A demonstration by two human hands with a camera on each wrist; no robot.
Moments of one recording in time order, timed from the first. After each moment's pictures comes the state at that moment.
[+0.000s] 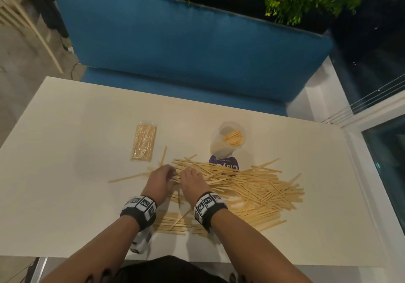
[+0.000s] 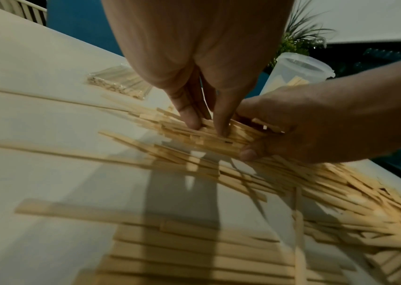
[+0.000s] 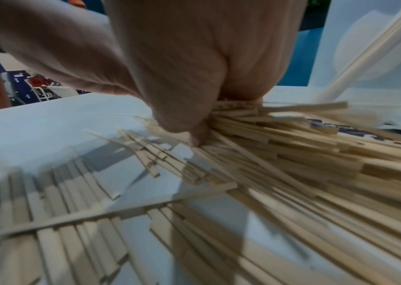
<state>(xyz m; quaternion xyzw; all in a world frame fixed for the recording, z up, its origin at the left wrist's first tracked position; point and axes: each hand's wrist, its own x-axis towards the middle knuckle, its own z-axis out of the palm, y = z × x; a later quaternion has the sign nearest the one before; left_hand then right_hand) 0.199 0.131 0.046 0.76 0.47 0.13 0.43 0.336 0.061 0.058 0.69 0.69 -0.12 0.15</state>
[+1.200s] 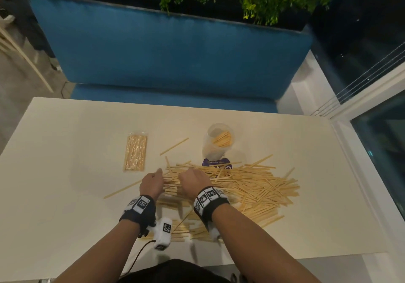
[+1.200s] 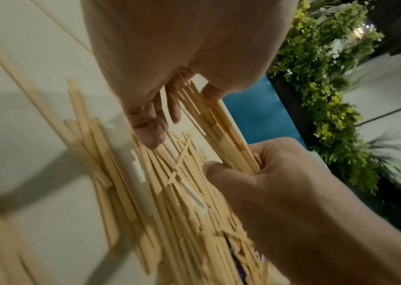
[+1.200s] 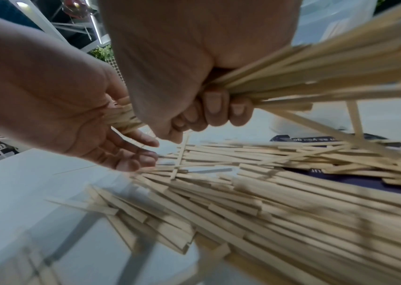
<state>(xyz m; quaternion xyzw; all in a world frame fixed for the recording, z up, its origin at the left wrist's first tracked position) 0.224 0.143 0.069 0.46 0.67 0.11 0.57 0.356 0.079 0.104 0.74 0.63 -0.22 0.09</state>
